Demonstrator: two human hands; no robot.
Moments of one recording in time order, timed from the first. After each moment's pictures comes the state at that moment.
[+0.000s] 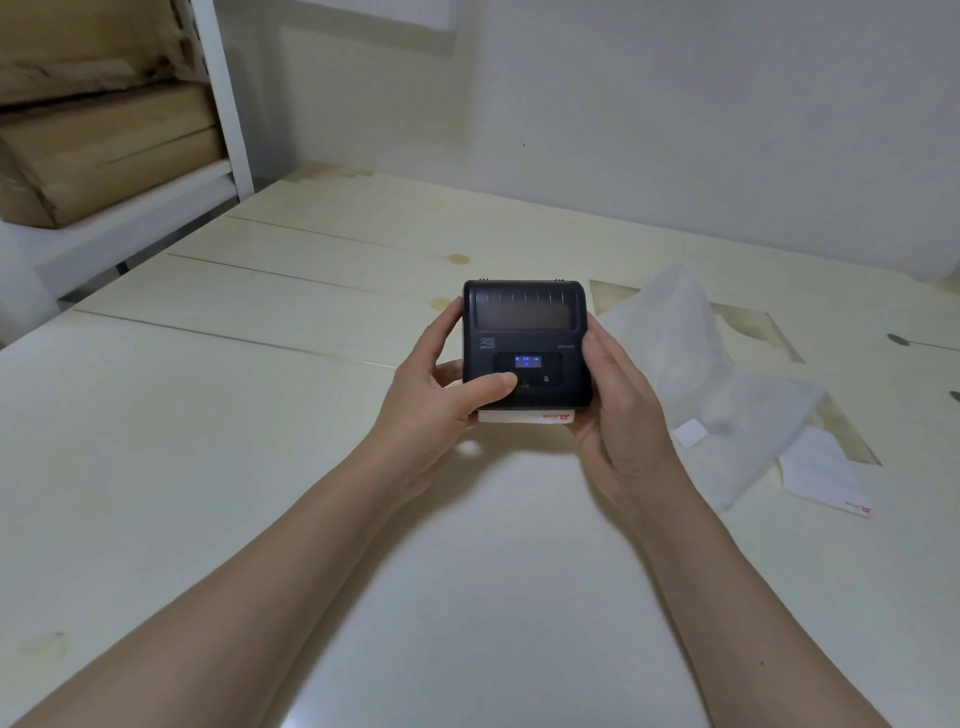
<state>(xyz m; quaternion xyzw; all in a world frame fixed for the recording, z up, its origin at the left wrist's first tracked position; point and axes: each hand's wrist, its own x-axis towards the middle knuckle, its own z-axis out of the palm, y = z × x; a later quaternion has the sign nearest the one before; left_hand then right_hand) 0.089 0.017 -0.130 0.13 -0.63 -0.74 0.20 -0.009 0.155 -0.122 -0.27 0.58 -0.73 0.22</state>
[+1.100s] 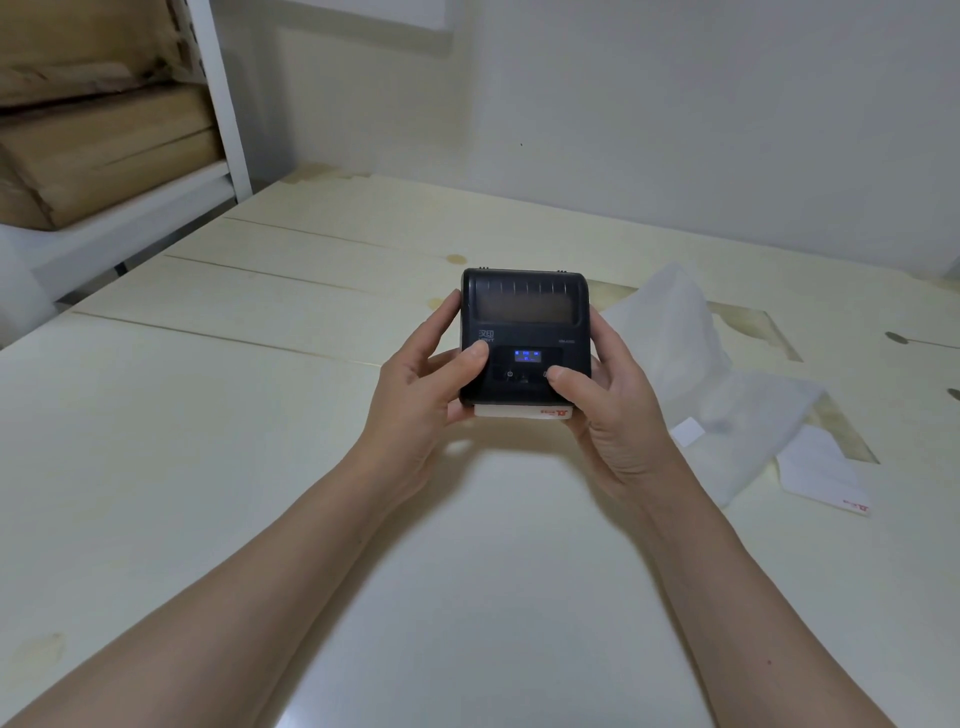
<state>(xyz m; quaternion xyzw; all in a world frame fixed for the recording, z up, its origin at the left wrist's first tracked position) 0.092 0.017 -0.129 0.10 -0.57 -0.78 0.24 -0.011 0.160 -0.124 -0.29 0.60 -0.72 0.20</state>
